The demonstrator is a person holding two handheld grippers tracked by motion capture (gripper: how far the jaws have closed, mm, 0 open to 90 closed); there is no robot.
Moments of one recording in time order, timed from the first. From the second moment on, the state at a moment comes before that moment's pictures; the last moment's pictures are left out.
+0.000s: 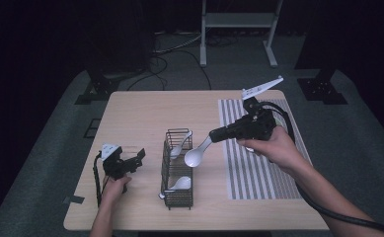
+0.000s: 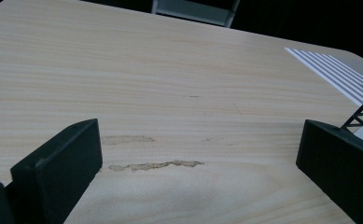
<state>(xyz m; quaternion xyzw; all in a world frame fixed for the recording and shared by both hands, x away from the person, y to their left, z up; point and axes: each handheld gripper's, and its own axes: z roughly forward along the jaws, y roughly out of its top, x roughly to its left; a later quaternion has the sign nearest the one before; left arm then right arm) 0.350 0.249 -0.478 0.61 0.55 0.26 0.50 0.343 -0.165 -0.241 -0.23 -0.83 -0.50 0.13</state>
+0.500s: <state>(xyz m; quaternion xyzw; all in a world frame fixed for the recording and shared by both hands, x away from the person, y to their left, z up) 0.350 0.249 -0.478 0.61 0.55 0.26 0.50 0.344 -0.181 -0.241 -0.24 -0.82 -0.50 0.12</state>
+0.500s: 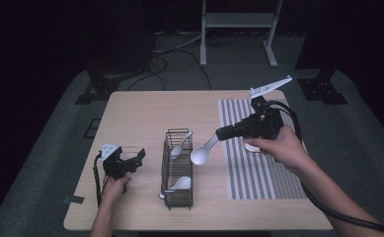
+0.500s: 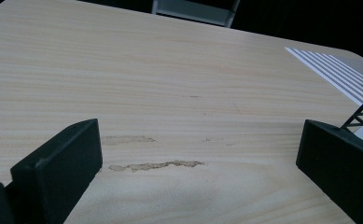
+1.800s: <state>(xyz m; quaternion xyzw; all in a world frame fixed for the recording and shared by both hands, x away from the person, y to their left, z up) 0.350 0.249 -0.478 0.61 0.55 0.26 0.50 0.349 -0.214 -0.244 -0.28 -0.81 -0.50 0.09</state>
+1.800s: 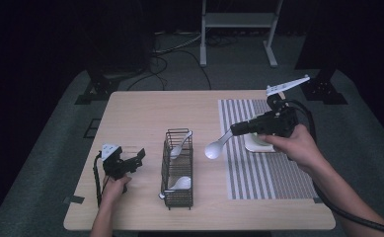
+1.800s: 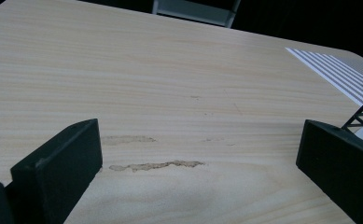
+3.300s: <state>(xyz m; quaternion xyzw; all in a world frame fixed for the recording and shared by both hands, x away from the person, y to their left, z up) 0.350 0.249 -0.478 0.61 0.55 0.27 0.50 0.368 -0.255 -0.264 -0.34 -0.80 -0.49 0.07</state>
